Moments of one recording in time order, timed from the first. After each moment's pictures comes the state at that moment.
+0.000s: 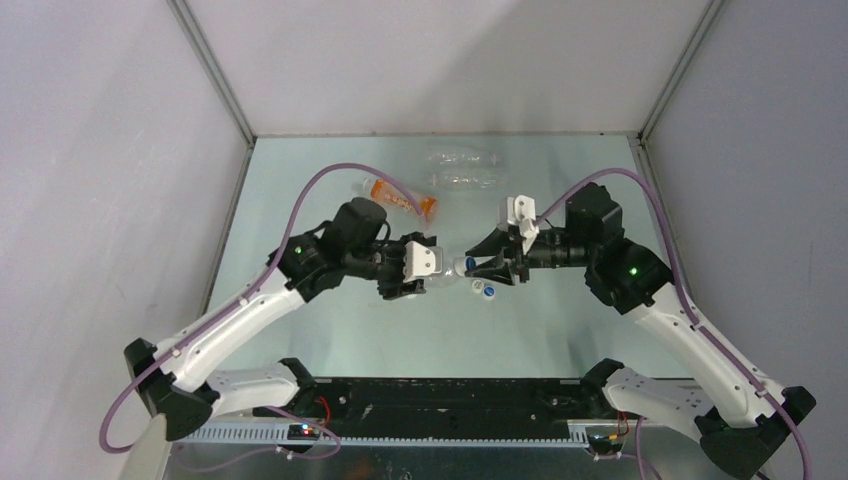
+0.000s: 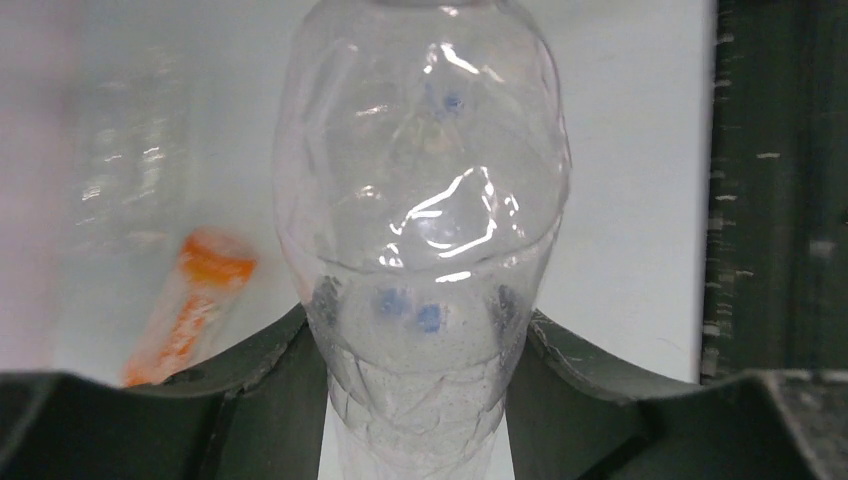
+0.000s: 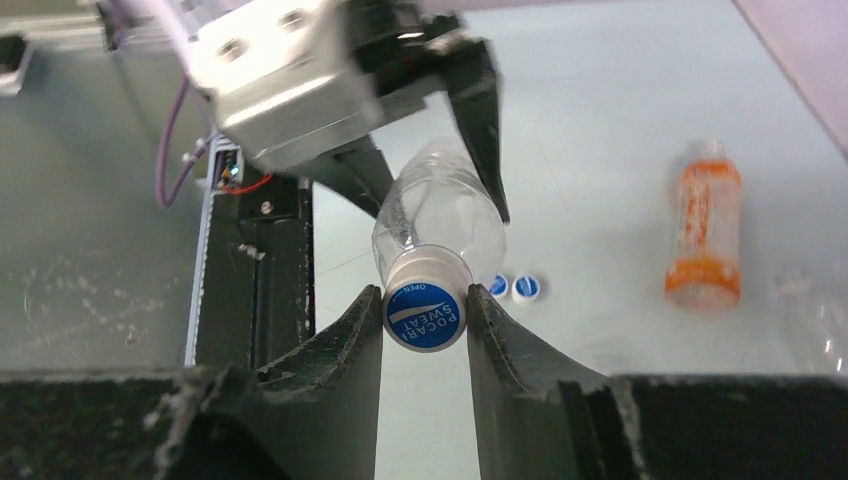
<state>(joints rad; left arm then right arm) -0.82 1.09 1.10 -0.67 0.41 0.66 0.67 0.98 1.10 -0.41 -0.78 -0.24</state>
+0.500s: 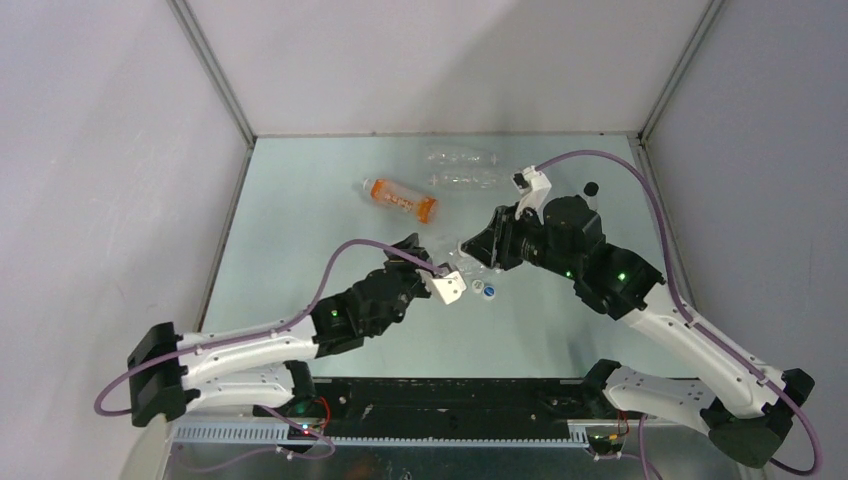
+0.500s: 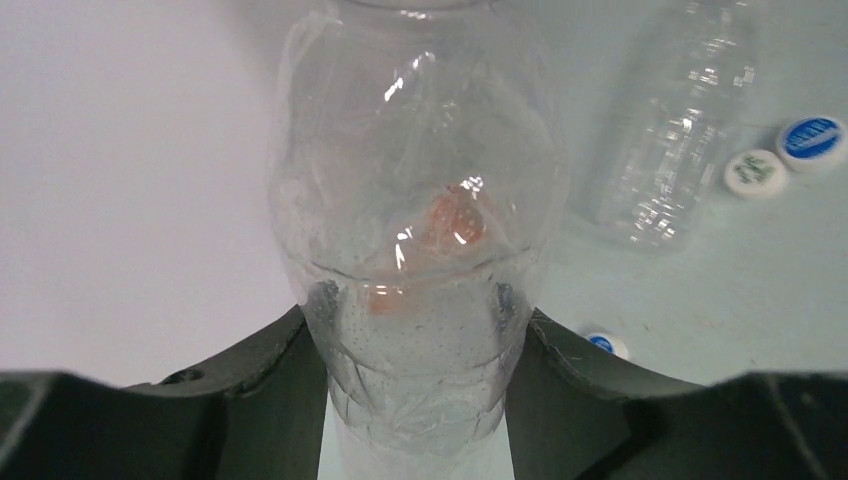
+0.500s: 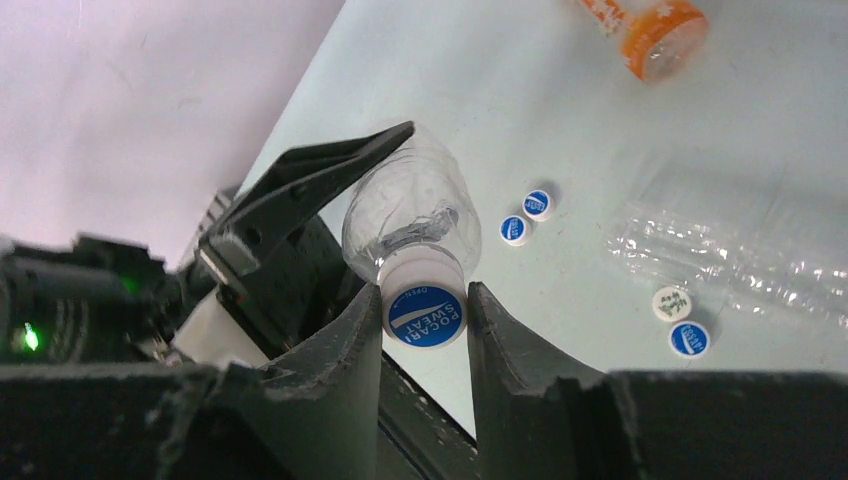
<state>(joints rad) -1.14 1.02 0.66 0.13 -0.49 0.74 0.80 1.00 1.11 -0.45 -0.12 0.53</state>
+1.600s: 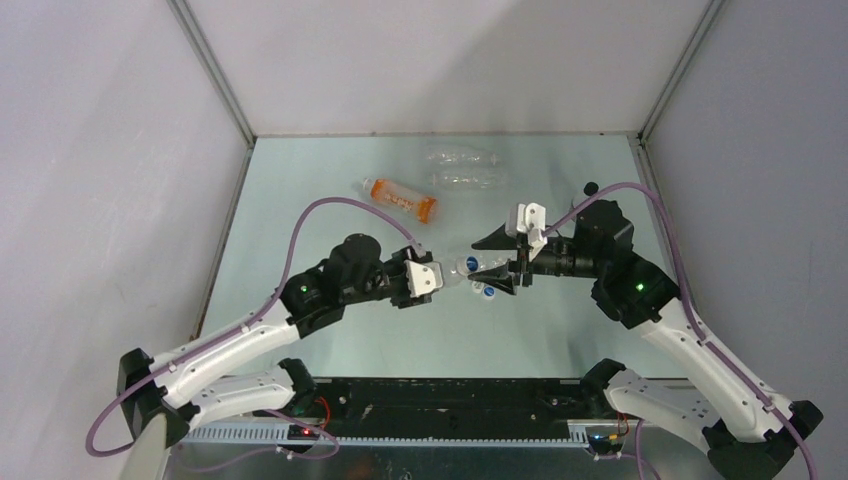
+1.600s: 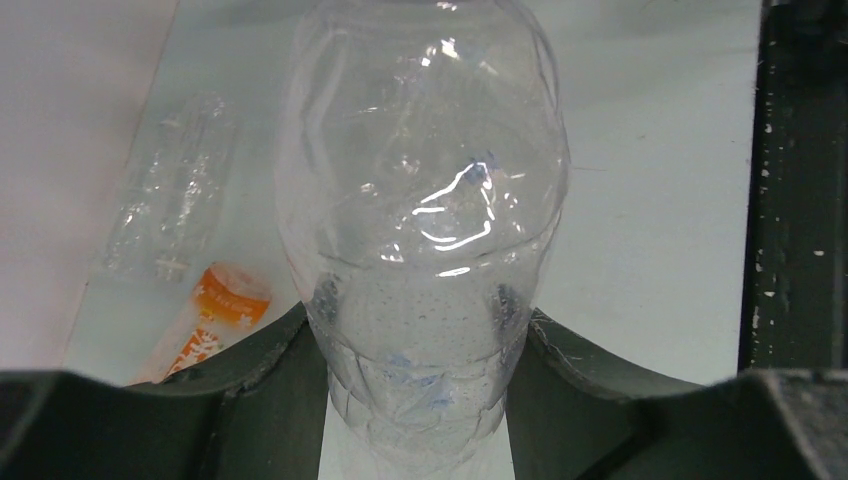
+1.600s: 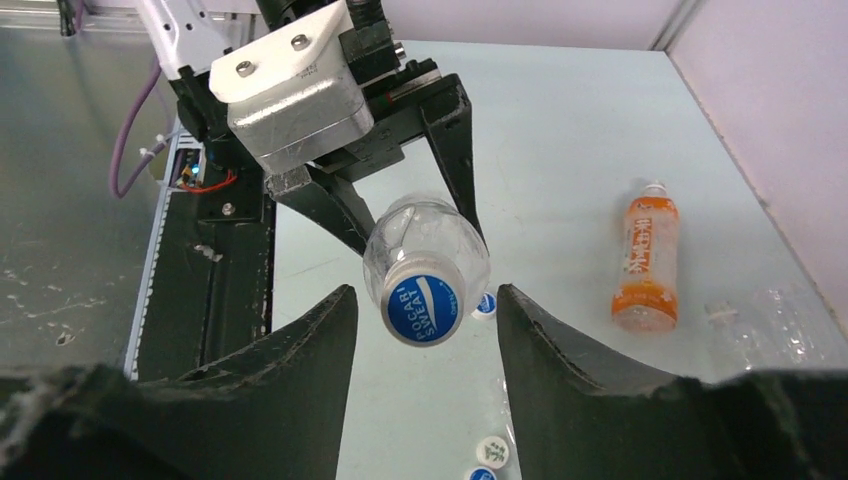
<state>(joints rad) -0.91 0.97 0.81 -0.24 0.24 0.53 0.66 0.89 1.02 -0.32 -0.73 -0.27</state>
